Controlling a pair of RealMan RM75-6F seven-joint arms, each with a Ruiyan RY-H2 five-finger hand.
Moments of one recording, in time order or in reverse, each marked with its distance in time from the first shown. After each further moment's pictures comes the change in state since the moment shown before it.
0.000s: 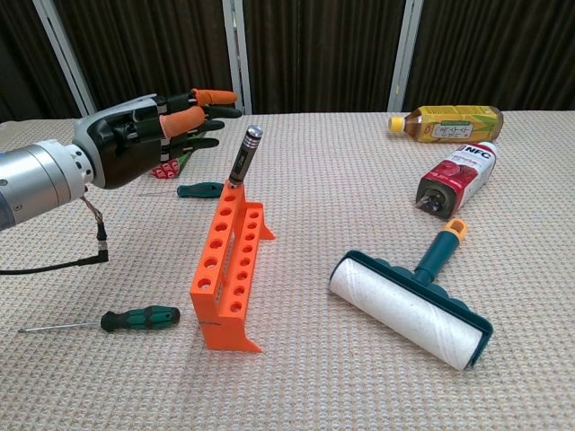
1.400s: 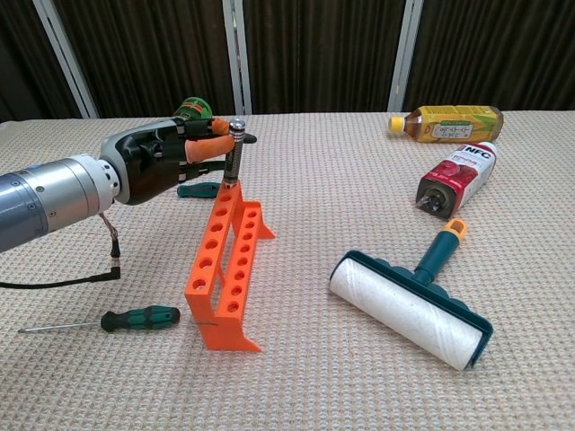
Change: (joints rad) left arm -0.012 -0.051 -0.056 -0.016 -0.132 -0.126 0.030; right arm -0.001 -0.001 -0.001 0.008 -0.002 -0.001 0.009
